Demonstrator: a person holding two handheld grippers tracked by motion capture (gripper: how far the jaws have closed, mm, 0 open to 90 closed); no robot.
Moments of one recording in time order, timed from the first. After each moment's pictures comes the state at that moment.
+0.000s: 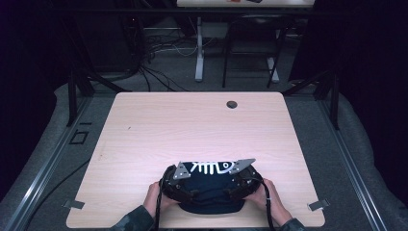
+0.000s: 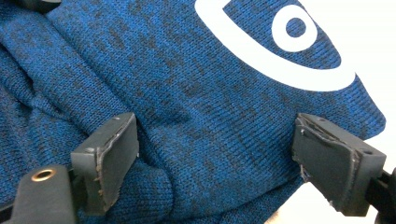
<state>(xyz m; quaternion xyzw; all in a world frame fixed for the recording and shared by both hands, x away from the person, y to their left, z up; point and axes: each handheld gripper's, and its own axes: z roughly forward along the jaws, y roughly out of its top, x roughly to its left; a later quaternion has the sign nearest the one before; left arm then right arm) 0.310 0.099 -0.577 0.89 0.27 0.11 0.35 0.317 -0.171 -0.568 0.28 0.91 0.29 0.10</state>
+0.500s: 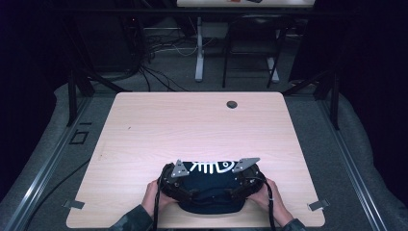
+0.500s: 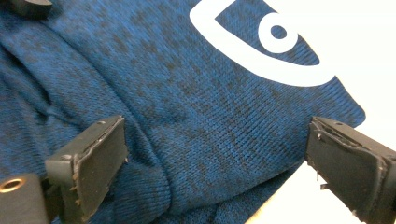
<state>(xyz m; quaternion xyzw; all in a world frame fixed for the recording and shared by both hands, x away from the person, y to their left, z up) 0.311 0.103 -0.565 0.88 0.28 0.12 0.36 0.313 -0.177 -0.557 0.30 0.90 0.30 0.11</state>
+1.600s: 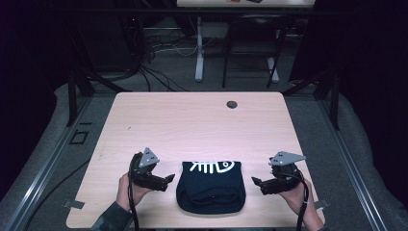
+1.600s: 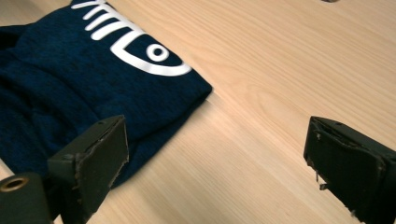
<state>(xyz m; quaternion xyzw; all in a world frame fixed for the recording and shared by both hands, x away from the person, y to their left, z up) 0.315 0.176 -0.522 0.84 0.35 0.18 0.38 0.288 -0.256 -0.500 0.37 0.84 0.35 0.20</state>
